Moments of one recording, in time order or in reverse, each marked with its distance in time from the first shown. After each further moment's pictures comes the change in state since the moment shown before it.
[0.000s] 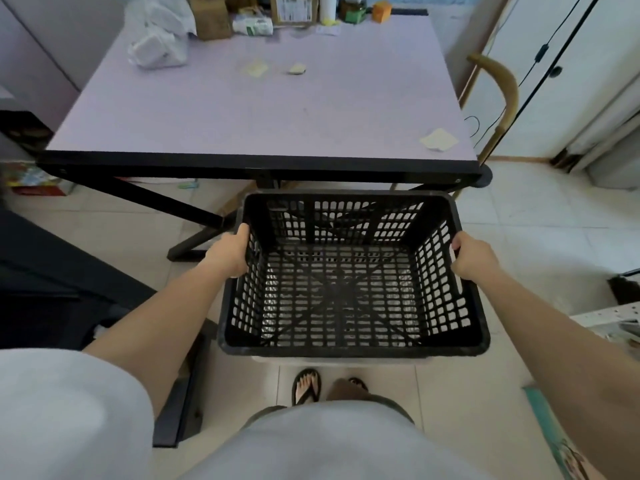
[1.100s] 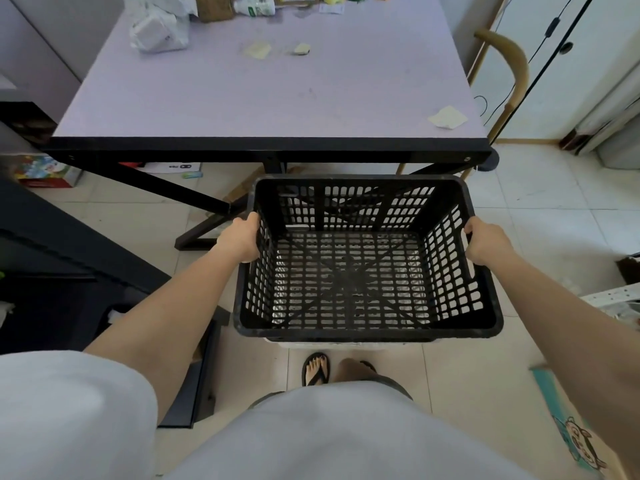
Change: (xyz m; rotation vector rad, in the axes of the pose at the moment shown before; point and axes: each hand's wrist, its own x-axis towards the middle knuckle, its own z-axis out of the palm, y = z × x) left_hand -0.003 -0.010 0.017 -0.067 -0.003 0.002; right_hand -0.012 0.006 0.014 -0.075 0.005 0.034
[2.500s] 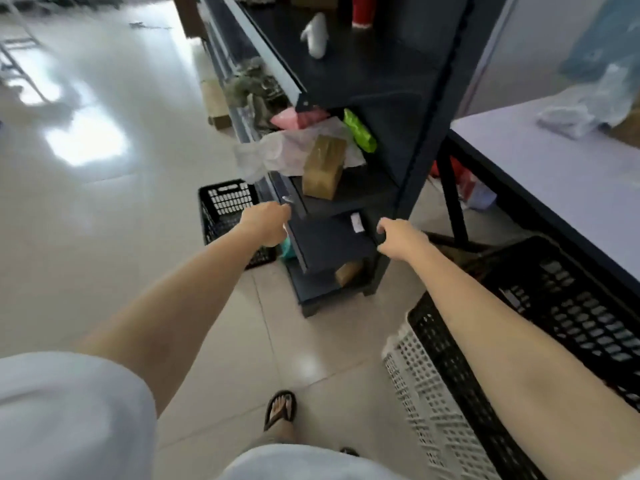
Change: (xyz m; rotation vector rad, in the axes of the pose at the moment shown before) left_hand -0.471 -0.132 0.073 -0.136 0.260 -0.822; right_hand -0.366 -0.304 0.052 -0.439 -0.231 -1.450
